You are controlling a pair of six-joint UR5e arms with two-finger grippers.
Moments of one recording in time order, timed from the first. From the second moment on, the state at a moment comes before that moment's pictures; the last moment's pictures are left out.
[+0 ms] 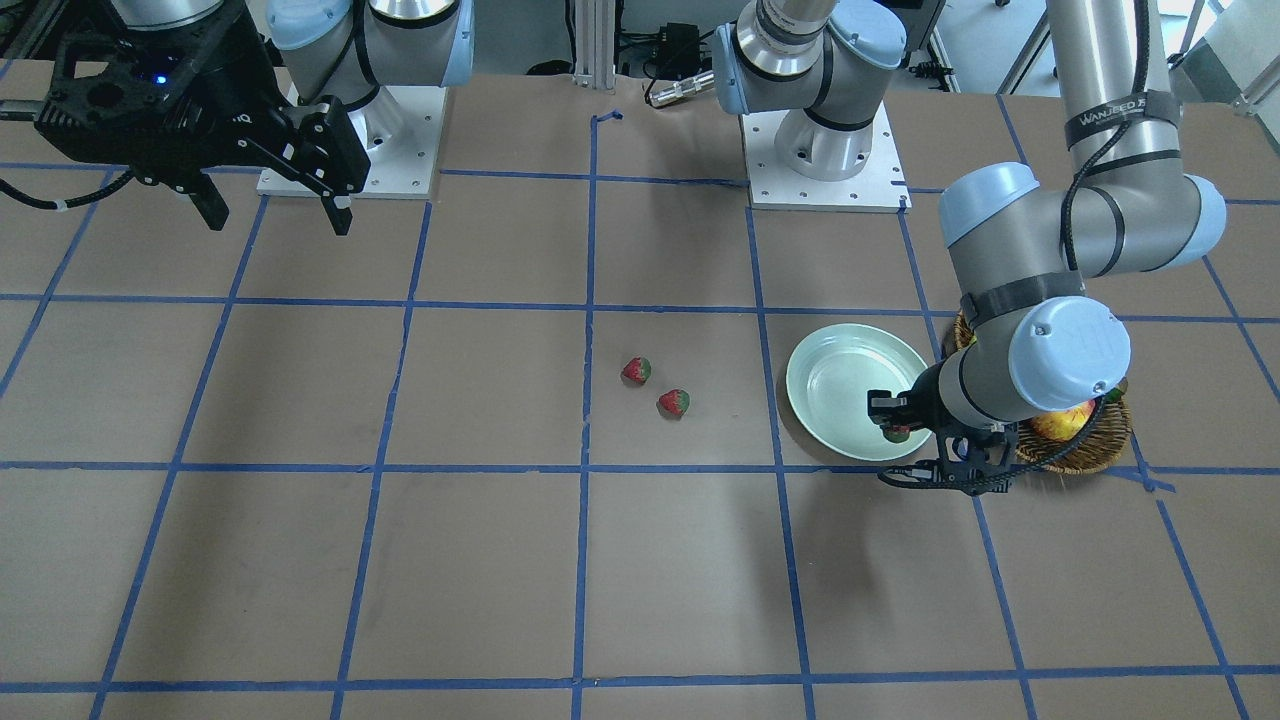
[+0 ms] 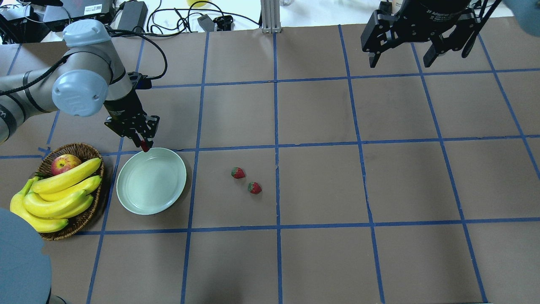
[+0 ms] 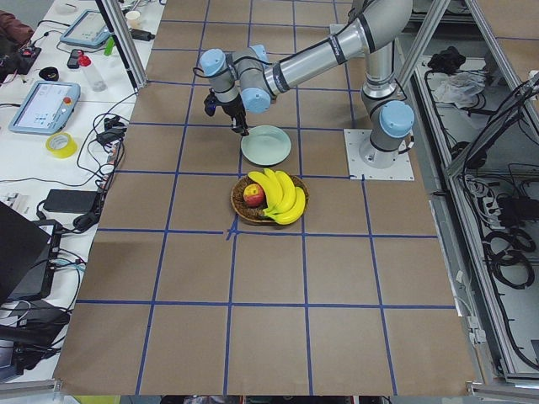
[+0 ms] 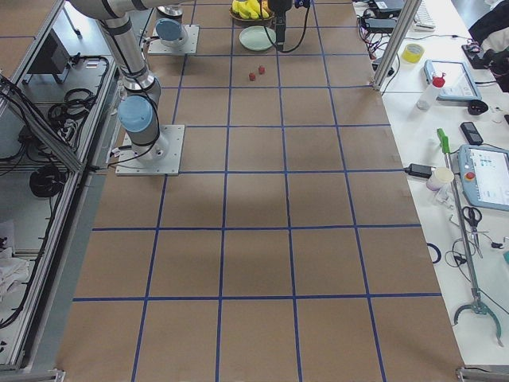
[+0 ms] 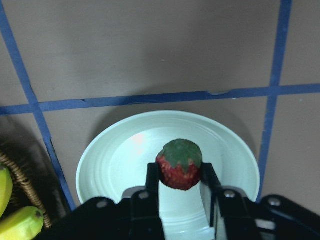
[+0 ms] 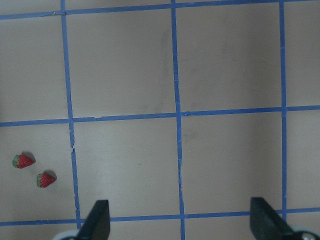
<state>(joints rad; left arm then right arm) -1.38 -1.93 -1.72 -1.34 1.66 0.24 1.60 -1.56 1.42 -1.52 -1.56 0.07</state>
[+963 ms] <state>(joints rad) -1.34 -1.93 -1.82 -1.33 1.70 0.21 1.60 -1.56 1.42 -1.51 -1.56 0.07</state>
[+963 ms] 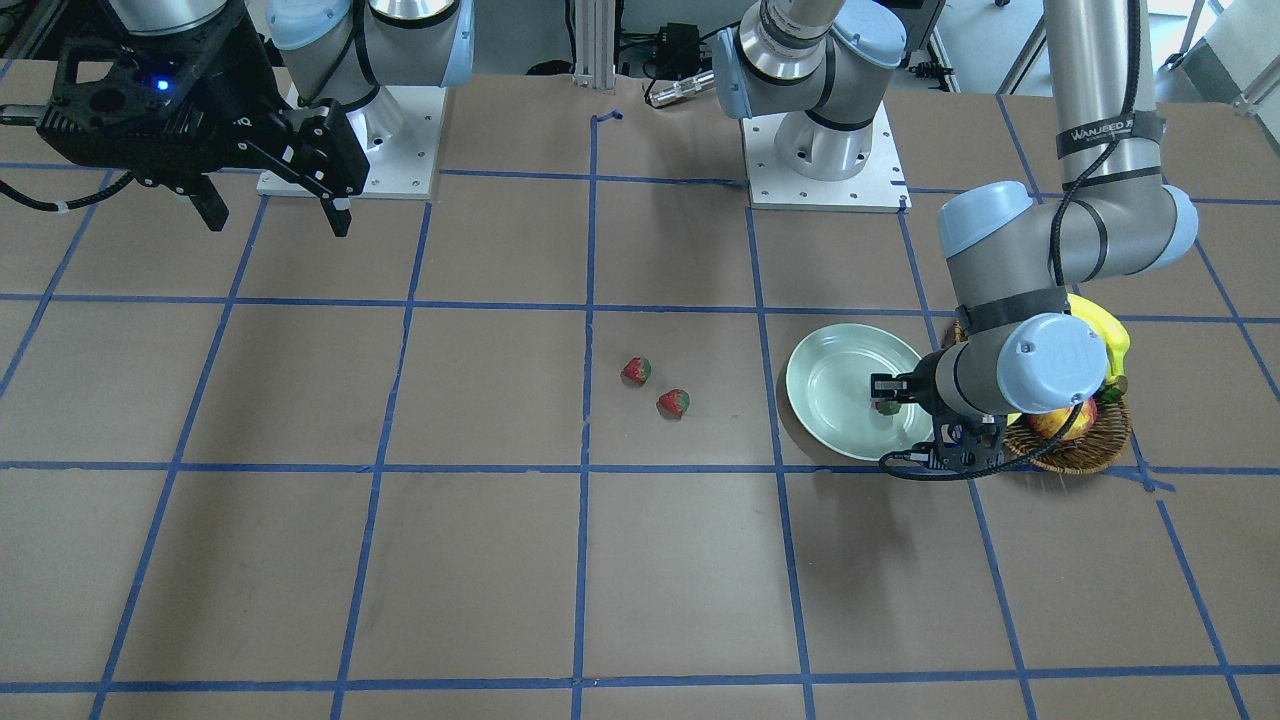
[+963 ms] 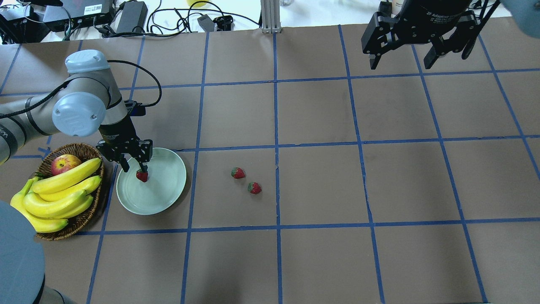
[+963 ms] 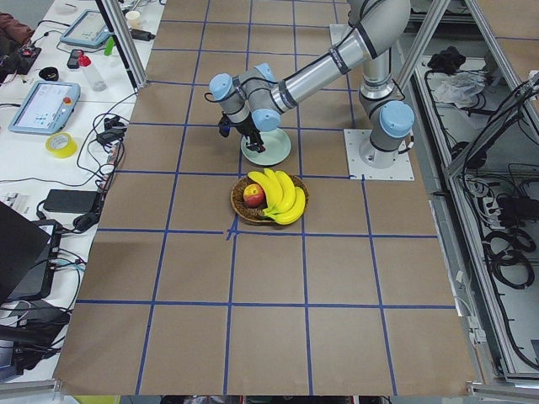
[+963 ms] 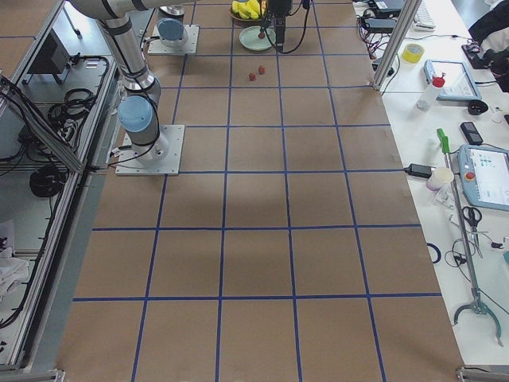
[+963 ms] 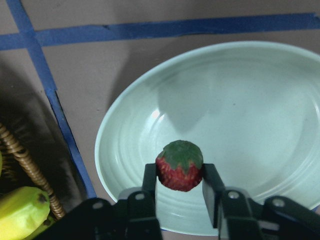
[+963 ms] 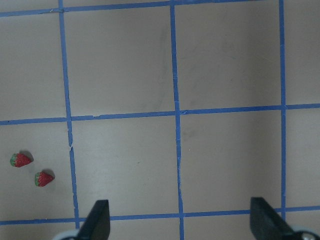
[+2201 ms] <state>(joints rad) -1.66 -1.93 -1.73 -1.15 1.46 -0.10 1.60 -1.57 1.43 -1.51 -1.57 0.07</state>
